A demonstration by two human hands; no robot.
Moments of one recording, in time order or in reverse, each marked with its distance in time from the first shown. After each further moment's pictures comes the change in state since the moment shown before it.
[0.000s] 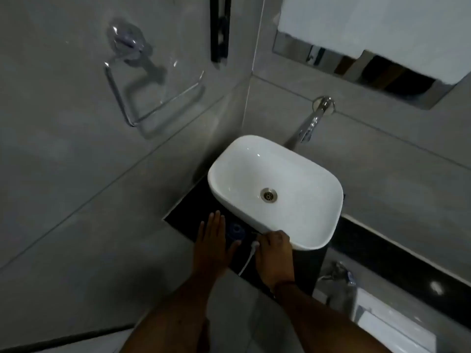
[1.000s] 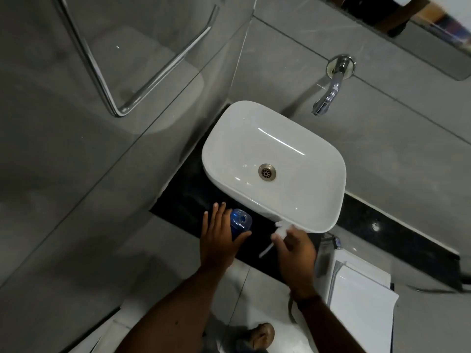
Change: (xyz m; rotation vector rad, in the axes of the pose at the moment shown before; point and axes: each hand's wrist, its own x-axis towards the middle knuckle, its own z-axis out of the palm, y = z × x) left_hand 0.020 -0.029 0.053 -0.240 -0.026 0.006; right_hand -0.002 -0.037 -0.024 0.801 0.239 0.709
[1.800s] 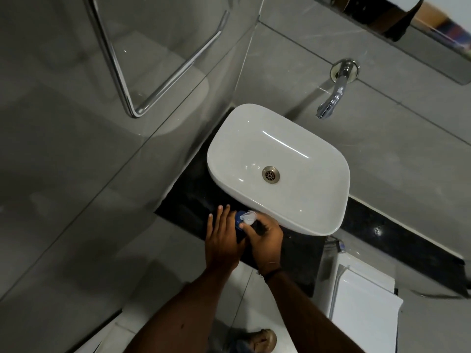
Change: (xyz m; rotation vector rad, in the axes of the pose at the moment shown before) left_hand -0.004 0.002 -0.002 0.040 0.063 0.051; right_hand 0.012 -0.010 0.079 0.116 -0.171 -0.049
